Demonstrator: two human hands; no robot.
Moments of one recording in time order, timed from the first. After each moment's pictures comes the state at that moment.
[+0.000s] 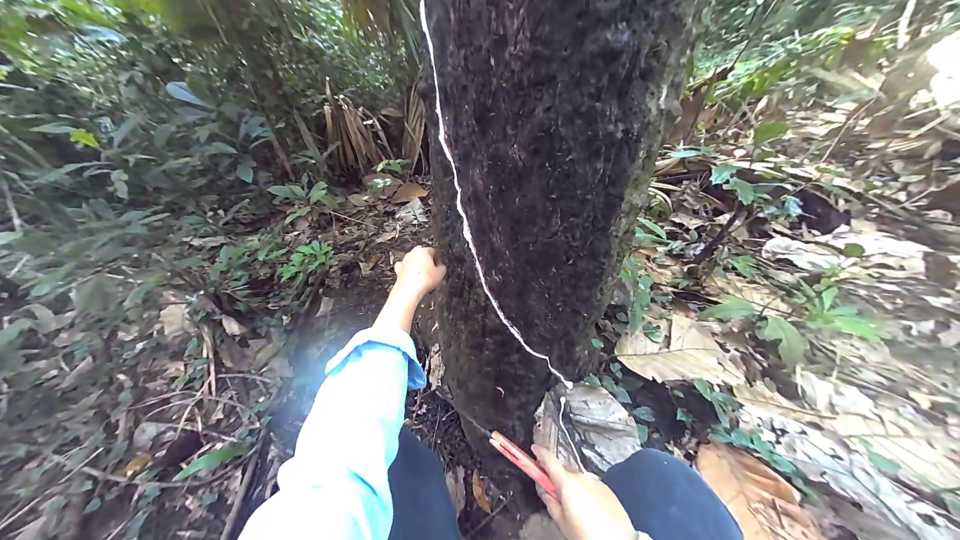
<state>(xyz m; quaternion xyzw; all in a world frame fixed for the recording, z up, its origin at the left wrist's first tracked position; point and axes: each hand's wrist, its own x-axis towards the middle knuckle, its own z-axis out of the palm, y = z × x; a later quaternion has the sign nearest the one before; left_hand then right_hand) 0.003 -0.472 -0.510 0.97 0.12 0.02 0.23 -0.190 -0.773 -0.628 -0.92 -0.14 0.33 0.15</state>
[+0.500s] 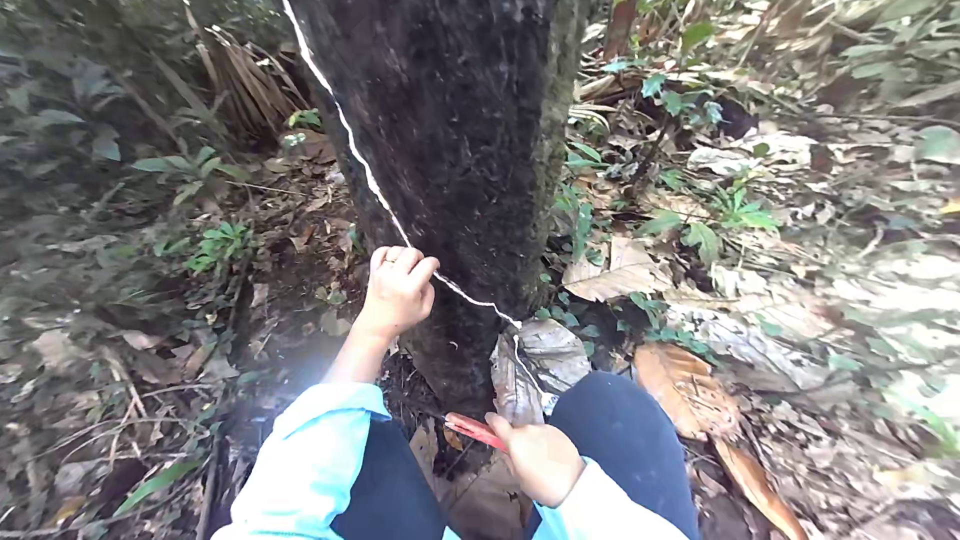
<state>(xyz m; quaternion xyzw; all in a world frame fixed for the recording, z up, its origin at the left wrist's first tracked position) -0.044 -0.544 -0.592 0.86 -0.30 0.40 0.09 -0.194 -0.778 -0.628 -0.89 -0.18 0.40 0.11</state>
